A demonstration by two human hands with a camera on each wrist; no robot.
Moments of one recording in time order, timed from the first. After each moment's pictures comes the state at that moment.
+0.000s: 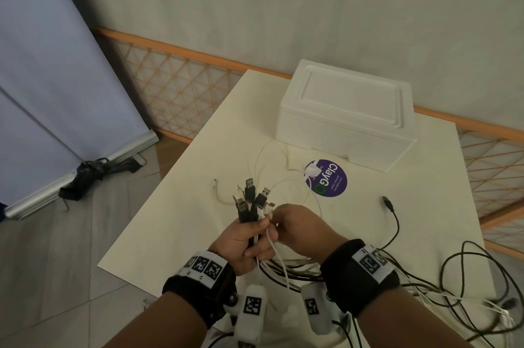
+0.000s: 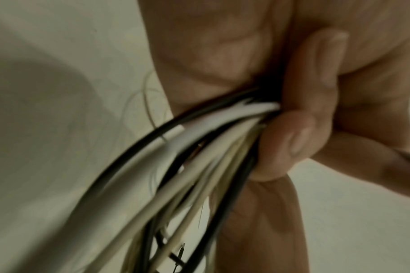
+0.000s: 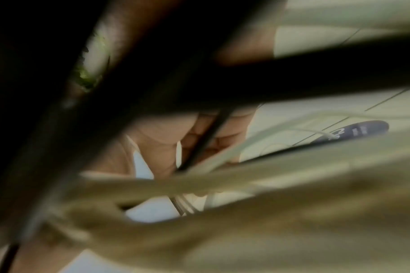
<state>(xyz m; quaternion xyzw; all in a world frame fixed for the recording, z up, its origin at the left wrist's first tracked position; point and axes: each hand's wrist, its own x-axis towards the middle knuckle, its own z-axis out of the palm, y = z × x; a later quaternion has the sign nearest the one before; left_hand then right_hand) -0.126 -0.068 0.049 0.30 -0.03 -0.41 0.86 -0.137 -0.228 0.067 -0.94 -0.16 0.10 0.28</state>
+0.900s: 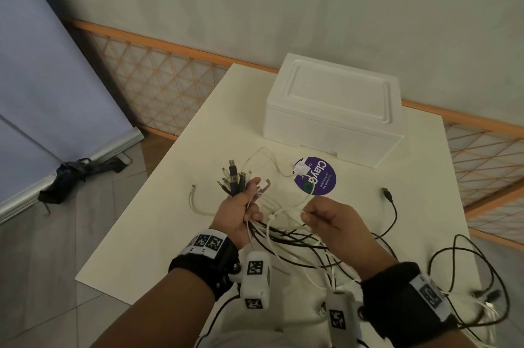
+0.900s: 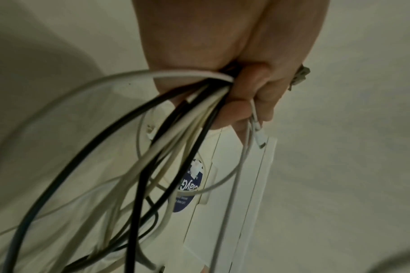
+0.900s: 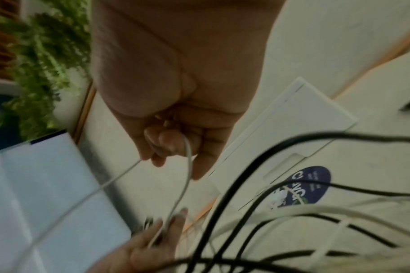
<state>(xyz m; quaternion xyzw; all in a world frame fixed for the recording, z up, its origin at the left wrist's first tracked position) -0.074 -0.112 0.044 0.38 0.23 -0.30 0.85 -0.175 -0.287 0.094 -0.87 0.00 -0.01 0.49</state>
